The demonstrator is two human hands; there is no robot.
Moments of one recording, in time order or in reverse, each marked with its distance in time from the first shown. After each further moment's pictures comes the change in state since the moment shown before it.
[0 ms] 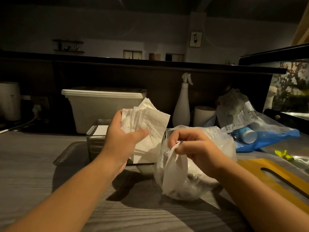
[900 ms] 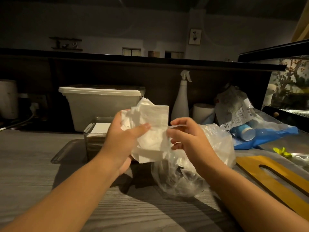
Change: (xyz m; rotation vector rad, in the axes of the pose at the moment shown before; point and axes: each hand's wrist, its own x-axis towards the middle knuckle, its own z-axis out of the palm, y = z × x) left_hand -0.005 0.003 0.010 -0.228 -0.025 -0.174; right_hand 0.007 0.007 0.016 0.040 0.453 0.126
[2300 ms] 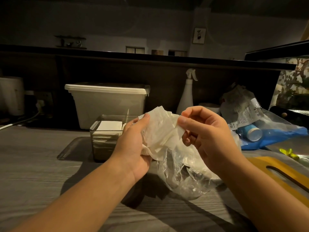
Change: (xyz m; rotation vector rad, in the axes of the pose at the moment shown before) left_hand -0.017 0.005 0.016 -0.269 0.087 -0.319; right_hand -0.016 -0.033 -0.004 0.260 -0.042 -0.125
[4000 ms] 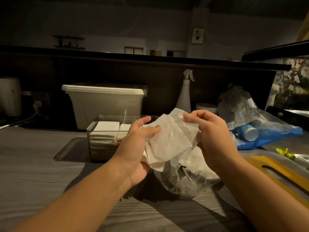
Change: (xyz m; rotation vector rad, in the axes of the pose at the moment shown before) left_hand -0.003 -0.006 0.001 0.137 -0.138 0.011; right_hand 0.015 0.013 -0.014 -0.067 0.214 0.061
